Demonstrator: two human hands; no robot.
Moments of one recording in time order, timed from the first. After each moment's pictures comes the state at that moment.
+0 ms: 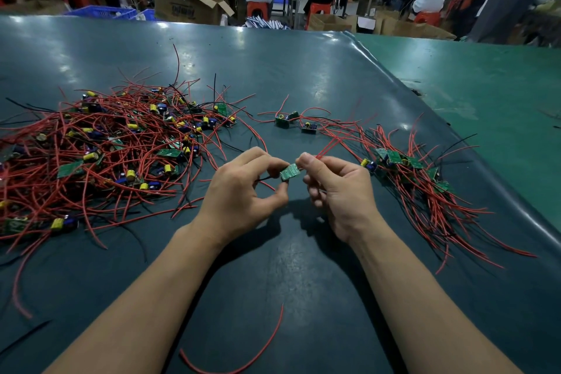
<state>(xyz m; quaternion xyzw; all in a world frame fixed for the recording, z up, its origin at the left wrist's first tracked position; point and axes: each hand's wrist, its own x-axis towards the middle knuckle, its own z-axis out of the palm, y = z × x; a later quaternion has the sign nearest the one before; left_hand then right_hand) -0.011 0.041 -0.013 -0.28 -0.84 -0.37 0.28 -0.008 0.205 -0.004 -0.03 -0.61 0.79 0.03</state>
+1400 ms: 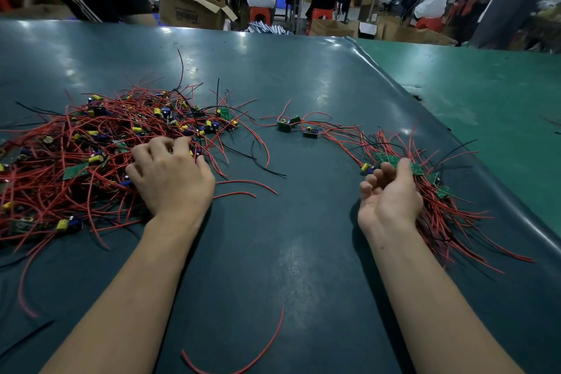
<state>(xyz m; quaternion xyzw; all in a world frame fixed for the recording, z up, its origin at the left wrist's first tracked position) -0.030 -0.008 -0.015 0.19 -0.92 -0.14 0.30 -0.020 0.242 0.000 -0.26 -0.35 0.87 0.24</state>
